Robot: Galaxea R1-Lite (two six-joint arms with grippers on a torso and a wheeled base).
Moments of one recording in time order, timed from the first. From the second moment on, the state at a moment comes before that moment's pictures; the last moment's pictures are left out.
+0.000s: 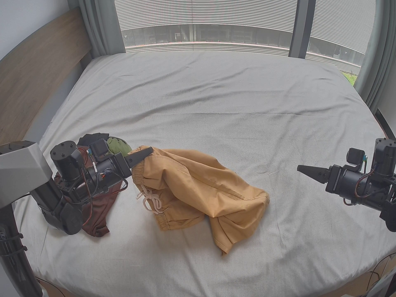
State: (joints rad) left arm -0.20 2.10 -0.63 -1.55 -0.64 -0.68; right arm 0.21 1.54 -0.43 -0.81 0.33 0.43
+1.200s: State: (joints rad) left arm -0.20 2.13 -0.65 -1.55 -0.63 -0.67; right arm 0.21 2.15 -0.39 -1.29 0.42 0.62
